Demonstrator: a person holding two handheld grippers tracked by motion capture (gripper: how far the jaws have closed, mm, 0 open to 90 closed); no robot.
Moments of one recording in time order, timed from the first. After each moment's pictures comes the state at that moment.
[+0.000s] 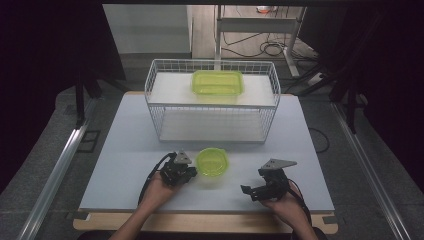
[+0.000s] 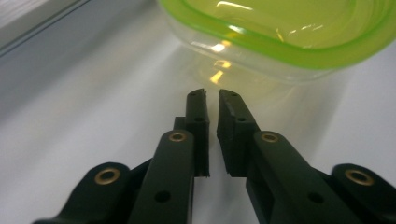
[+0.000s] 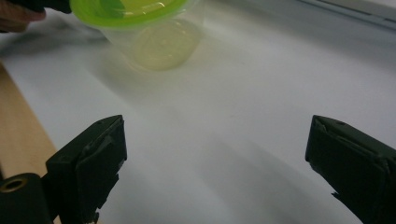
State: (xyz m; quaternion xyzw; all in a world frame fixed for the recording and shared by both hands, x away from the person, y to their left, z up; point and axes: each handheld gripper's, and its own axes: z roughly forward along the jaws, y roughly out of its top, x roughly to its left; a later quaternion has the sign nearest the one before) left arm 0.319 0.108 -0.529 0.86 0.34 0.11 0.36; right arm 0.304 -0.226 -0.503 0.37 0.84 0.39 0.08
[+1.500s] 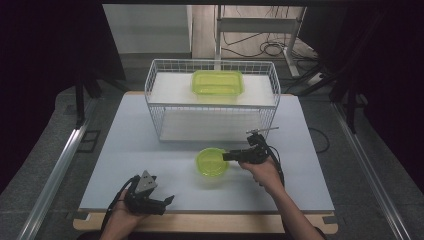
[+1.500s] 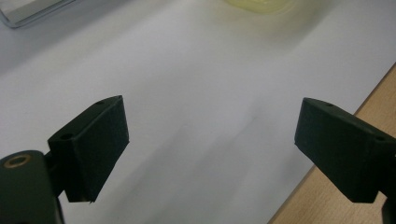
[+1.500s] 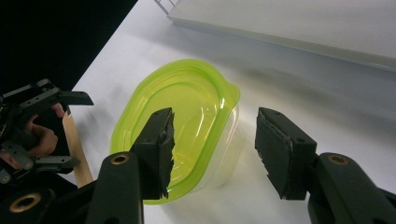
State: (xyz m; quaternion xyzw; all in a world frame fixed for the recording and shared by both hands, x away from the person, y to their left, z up) left arm 0.232 0.177 -0.527 0.83 0.38 0.17 0.37; right arm 0.396 -0.178 -0.486 0.42 0.79 0.44 -0.10
